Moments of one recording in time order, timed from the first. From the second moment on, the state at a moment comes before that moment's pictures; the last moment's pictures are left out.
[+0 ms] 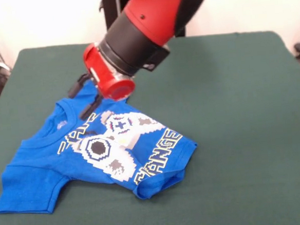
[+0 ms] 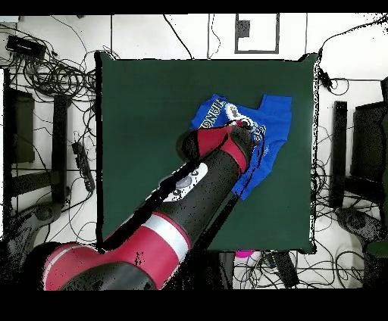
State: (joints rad) arm 0.23 -0.05 -0.81 1.17 0.01 0.45 2.94
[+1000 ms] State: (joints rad) arm 0.18 -0.07 -0.75 1.09 0.09 0.52 2.94
